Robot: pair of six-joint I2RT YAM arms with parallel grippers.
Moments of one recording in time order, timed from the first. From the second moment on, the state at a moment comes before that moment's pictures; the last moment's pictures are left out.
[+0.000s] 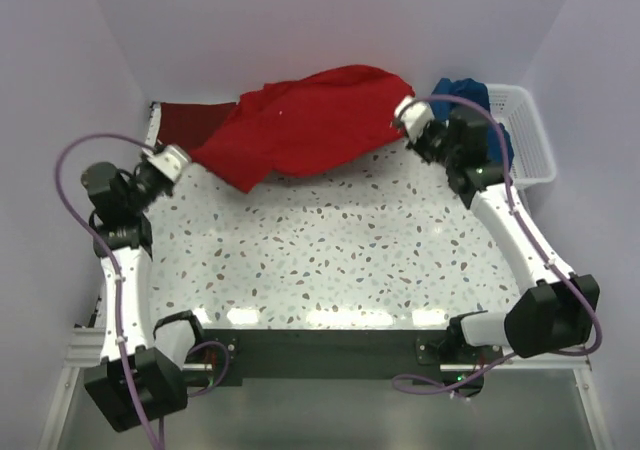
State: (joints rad) left arm 0.35 0.97 0.86 0.14 0.82 0.52; right arm 0.21 1.34 1.27 -0.21 -0.20 -0.69
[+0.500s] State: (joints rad) left arm 0.34 0.83 0.36 -0.77 0.69 1.68; right arm 0.22 1.27 0.71 -0.48 -0.22 -1.01
